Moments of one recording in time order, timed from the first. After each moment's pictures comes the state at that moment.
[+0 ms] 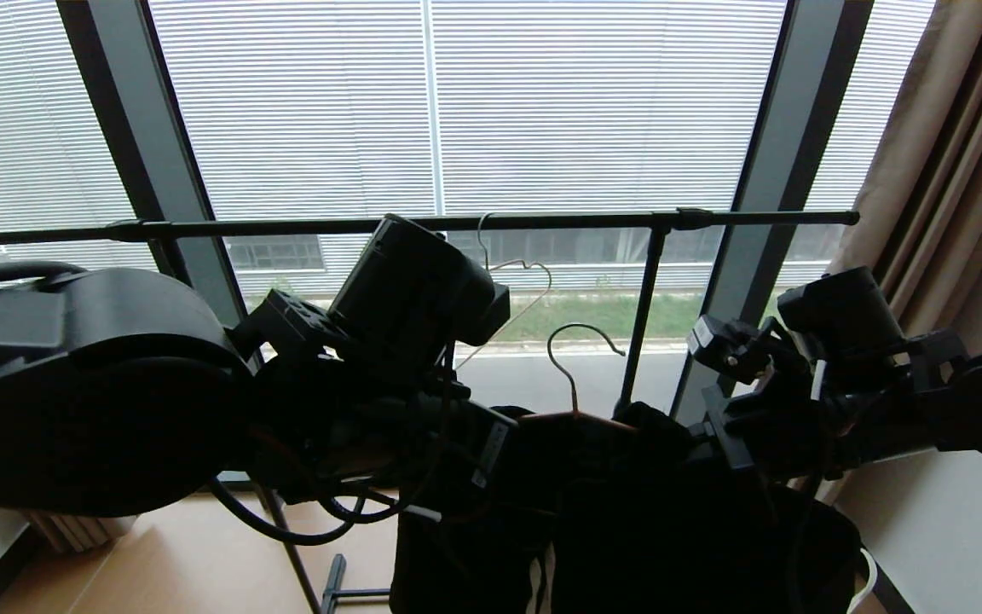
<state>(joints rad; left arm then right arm) -0.84 1.76 -1.26 0.28 0.18 -0.13 0.37 1.72 -0.95 0.09 0.81 -0.41</state>
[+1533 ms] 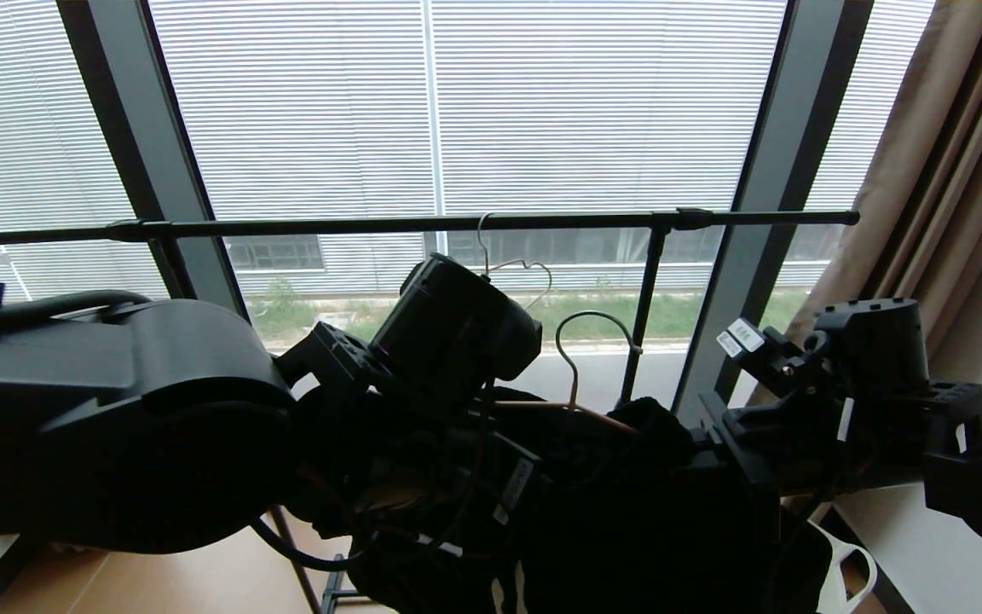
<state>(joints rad) -0.88 1.80 -1.26 0.28 0.18 -0.12 0.37 1.71 -0.69 -0.47 1.02 -0.22</state>
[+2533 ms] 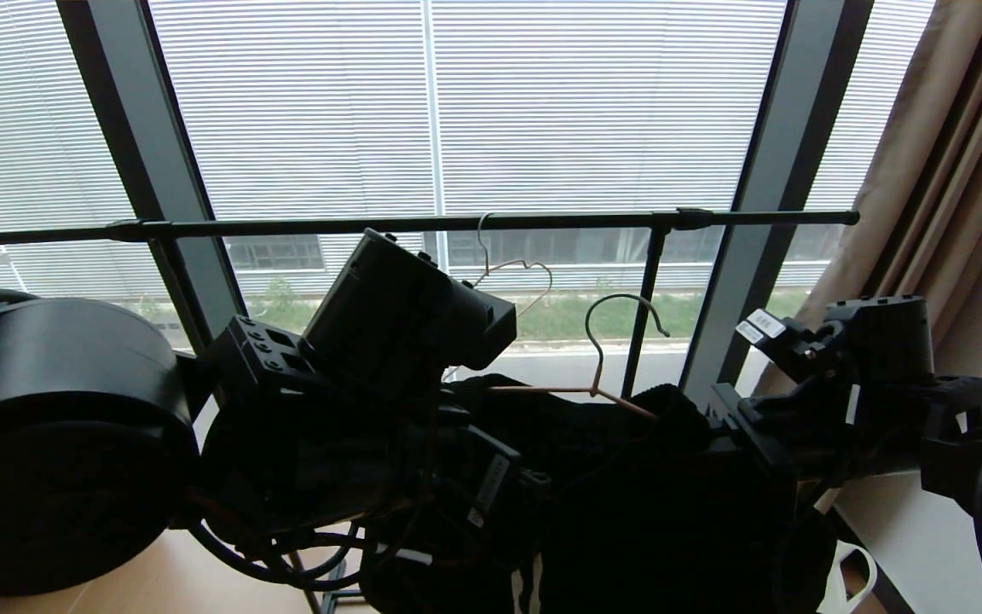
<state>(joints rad) -0.89 1.69 -1.18 0.24 0.18 -0.12 0.29 1.75 -0.71 -0.49 1.13 -0.21</state>
